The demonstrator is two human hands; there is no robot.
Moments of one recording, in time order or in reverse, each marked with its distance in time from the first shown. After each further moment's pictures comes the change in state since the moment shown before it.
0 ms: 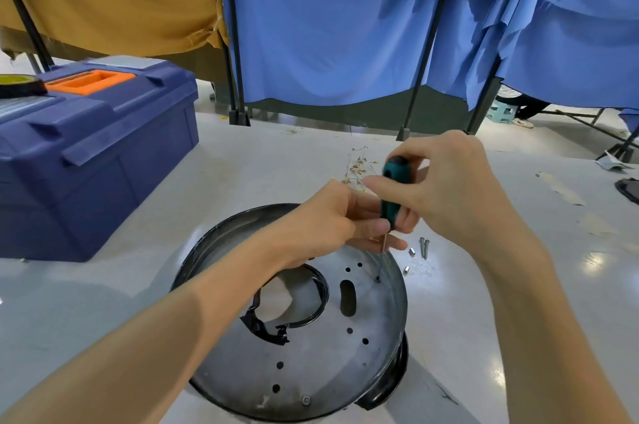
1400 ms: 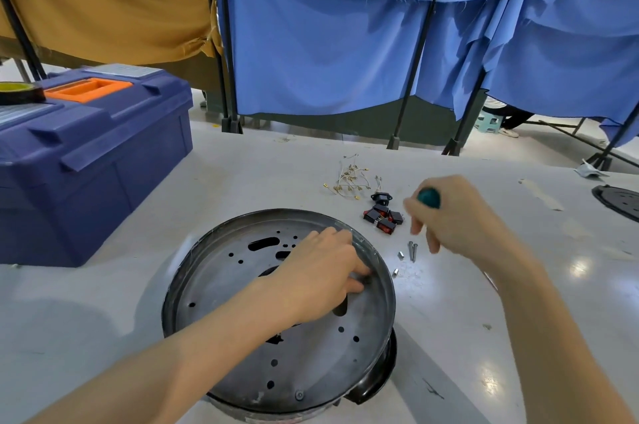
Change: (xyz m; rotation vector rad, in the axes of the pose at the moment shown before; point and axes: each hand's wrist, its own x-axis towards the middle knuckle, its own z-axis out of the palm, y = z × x) left_hand -0.021 -0.020 0.028 1.256 0.039 0.006; right_hand -0.016 0.058 0.003 0.113 -0.177 0.406
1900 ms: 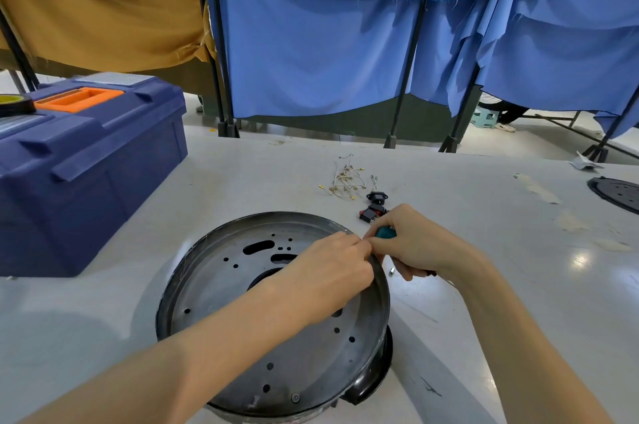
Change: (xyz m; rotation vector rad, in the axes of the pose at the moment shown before) left_hand 0.014 0.007 0.007 0.439 0.005 0.247; right_hand 0.000 0.004 0.030 0.001 -0.420 0.011
